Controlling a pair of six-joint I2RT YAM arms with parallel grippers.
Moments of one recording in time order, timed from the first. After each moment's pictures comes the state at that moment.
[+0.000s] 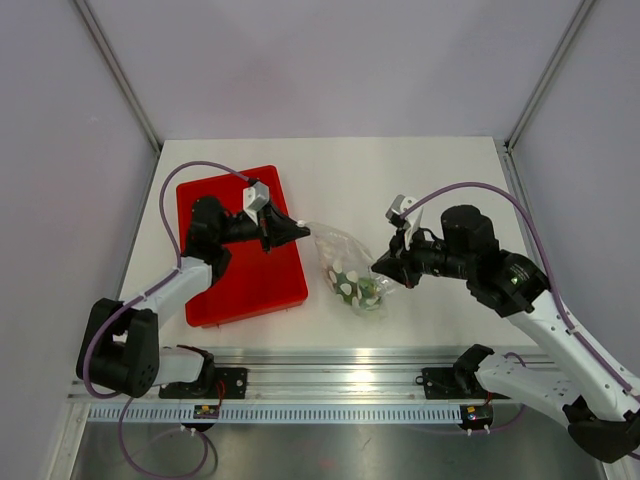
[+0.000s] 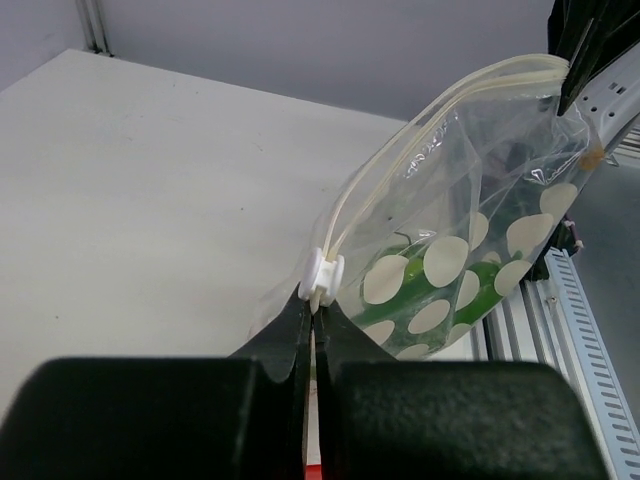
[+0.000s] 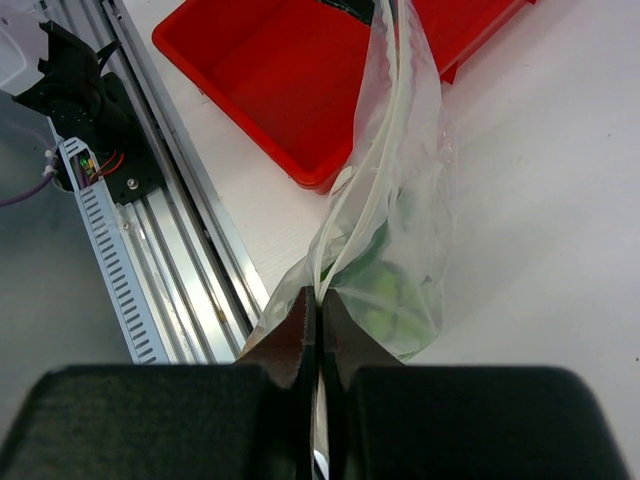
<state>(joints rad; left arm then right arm) -0.29 1.30 0.68 0.74 1.14 -0.25 0.68 0.90 1.11 -0.67 -0.43 -0.04</state>
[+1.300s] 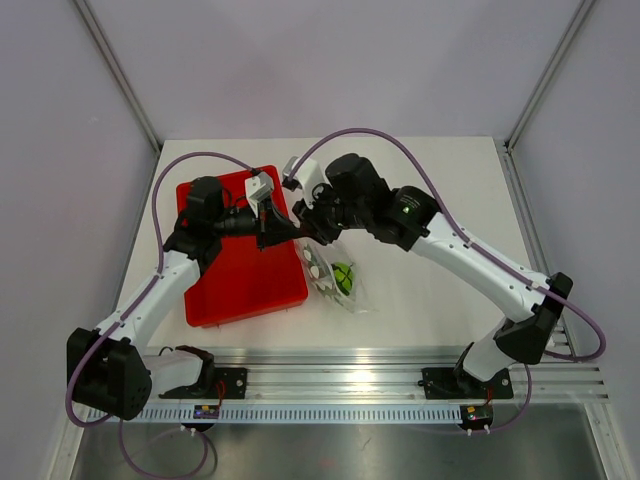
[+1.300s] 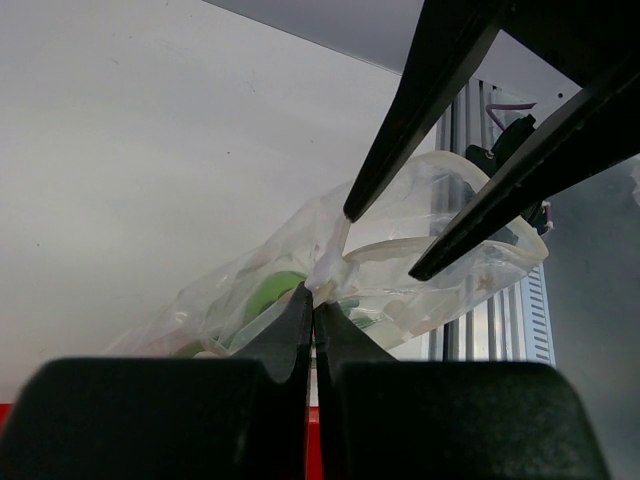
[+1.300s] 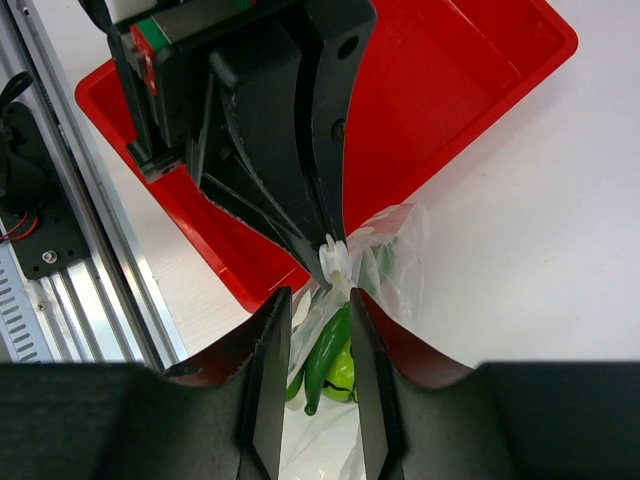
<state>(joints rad) -0.30 1.18 0.90 0.01 1.09 -0.02 0.93 1.56 1.73 -0.73 -0.13 -0.14</state>
